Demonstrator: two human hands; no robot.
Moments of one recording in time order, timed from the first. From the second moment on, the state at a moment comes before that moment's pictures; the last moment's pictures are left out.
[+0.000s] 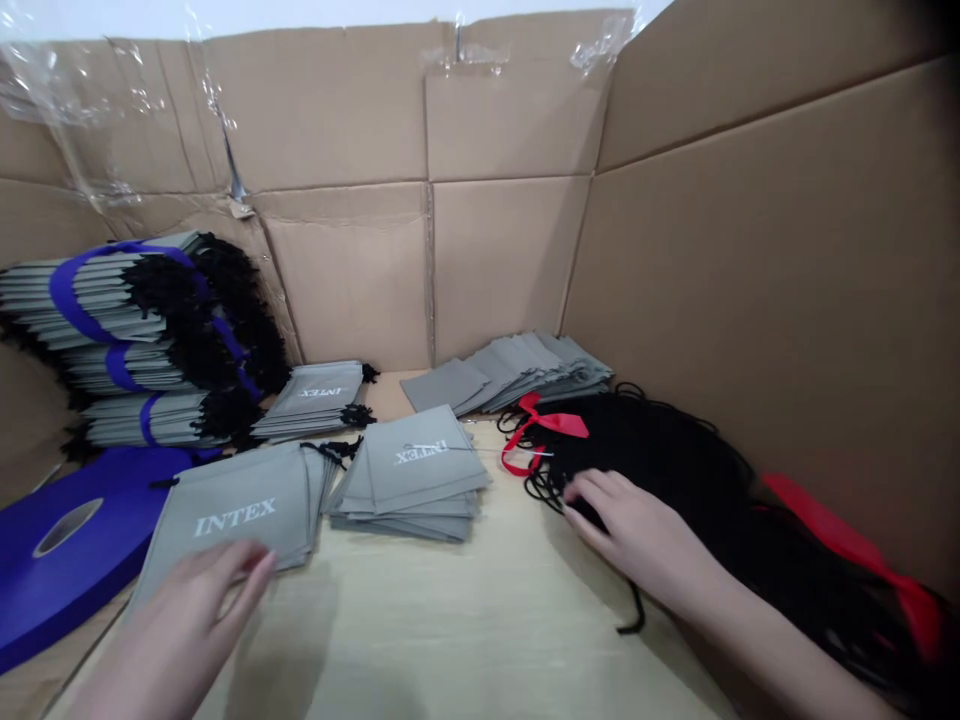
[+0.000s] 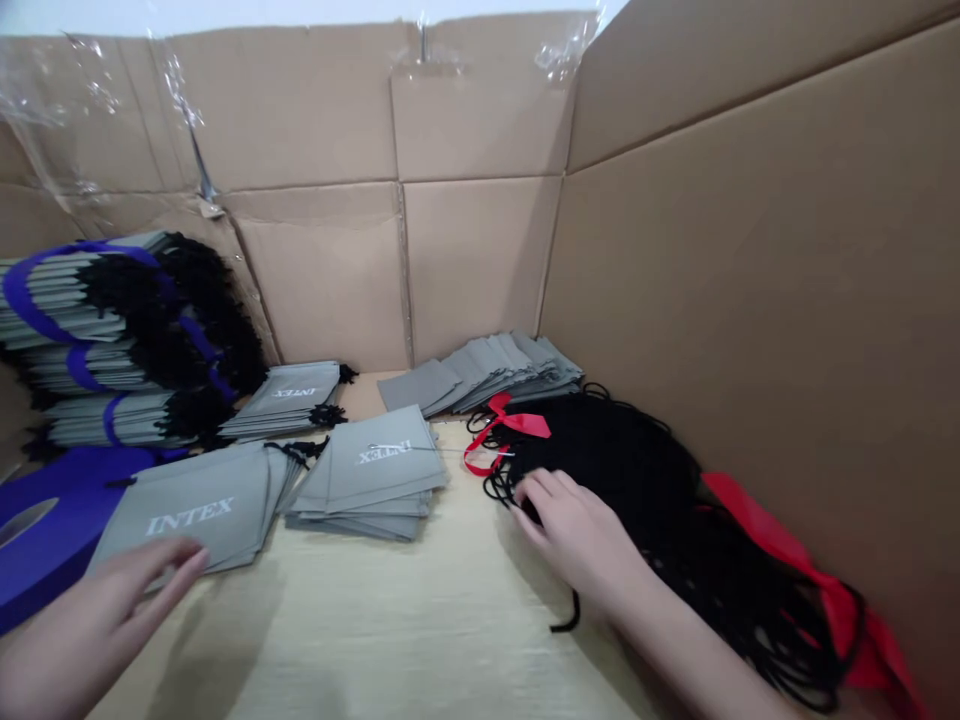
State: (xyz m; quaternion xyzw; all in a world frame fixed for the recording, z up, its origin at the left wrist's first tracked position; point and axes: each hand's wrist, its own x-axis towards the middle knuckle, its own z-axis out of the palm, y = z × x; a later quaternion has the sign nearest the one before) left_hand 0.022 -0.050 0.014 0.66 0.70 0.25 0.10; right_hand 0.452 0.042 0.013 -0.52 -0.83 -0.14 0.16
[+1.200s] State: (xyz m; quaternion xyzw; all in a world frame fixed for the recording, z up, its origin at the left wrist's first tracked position) left_hand 0.162 0.064 0.026 0.27 0.33 0.38 0.82; right_hand 0.358 0.055 0.003 -0.23 -0.92 -0.17 0.27
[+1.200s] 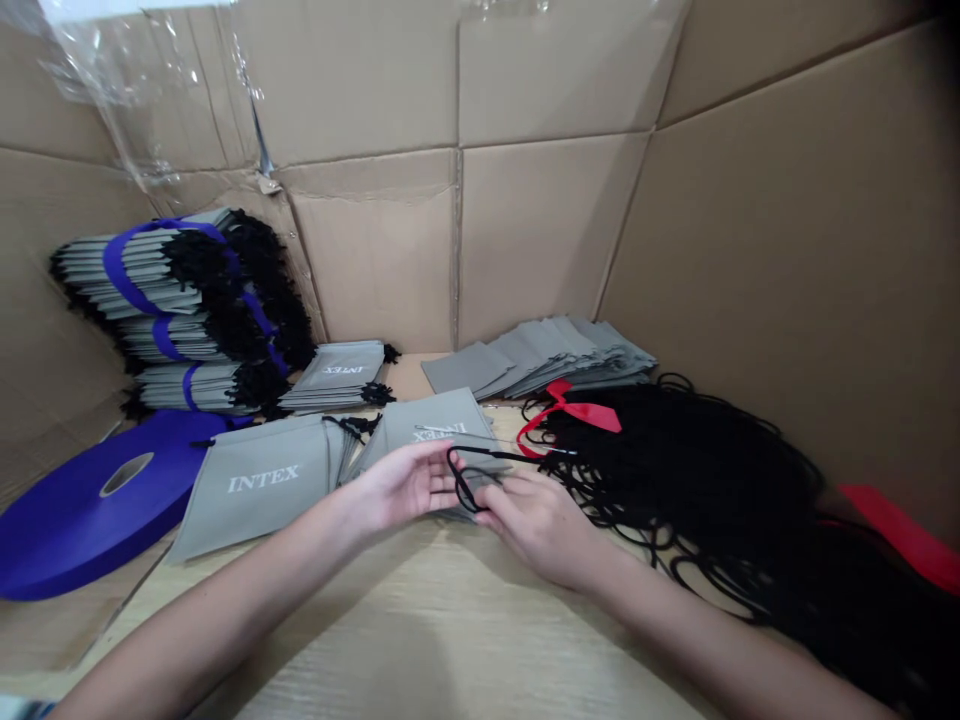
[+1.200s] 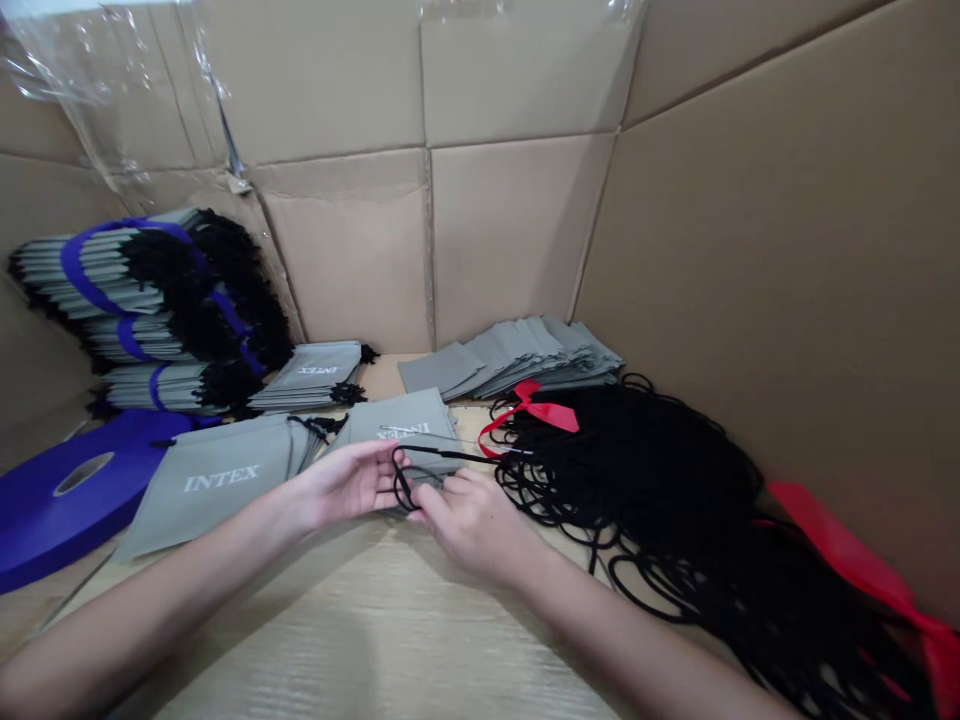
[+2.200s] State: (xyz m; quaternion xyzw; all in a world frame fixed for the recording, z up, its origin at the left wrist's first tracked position) left_hand 0.136 0.065 0.018 0.66 0.45 0.36 0.47; right_hand 0.404 0.113 0.003 -0.27 -0.94 -0.10 0.19
